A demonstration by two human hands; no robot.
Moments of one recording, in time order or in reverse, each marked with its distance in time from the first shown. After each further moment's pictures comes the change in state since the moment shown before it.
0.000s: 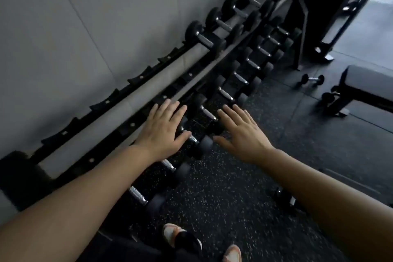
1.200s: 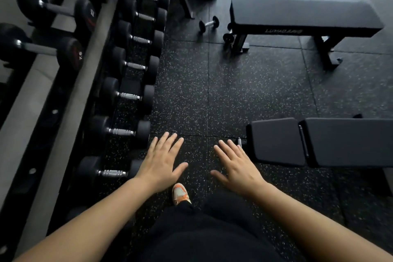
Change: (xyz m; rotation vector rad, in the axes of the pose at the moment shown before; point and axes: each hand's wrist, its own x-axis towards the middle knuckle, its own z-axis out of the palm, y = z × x) left_hand 0.220 0.166 0.177 -0.128 -0.455 0.530; right_hand -0.095 0.211 0.072 0.141 -0.157 0.684
